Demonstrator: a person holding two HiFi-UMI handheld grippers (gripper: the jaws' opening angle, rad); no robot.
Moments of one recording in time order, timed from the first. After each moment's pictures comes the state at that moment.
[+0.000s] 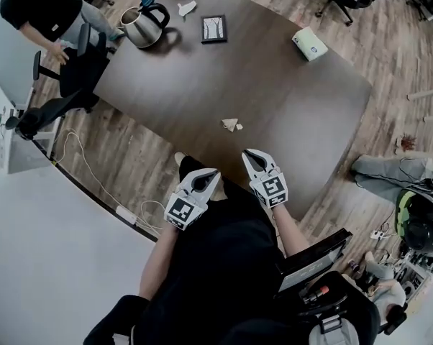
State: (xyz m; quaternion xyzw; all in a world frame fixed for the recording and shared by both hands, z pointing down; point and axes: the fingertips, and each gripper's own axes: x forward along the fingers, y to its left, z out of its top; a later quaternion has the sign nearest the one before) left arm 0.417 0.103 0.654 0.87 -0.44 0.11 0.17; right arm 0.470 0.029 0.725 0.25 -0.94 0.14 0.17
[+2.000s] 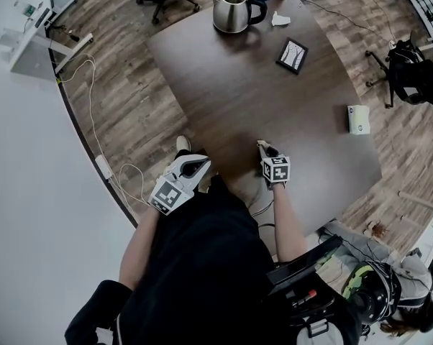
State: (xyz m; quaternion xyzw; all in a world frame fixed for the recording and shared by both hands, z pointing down) left arm 0.264 0.093 0.647 0.79 -0.58 0.11 0.17; right arm 0.389 -0.071 0.888 0.16 -0.87 0.20 0.42
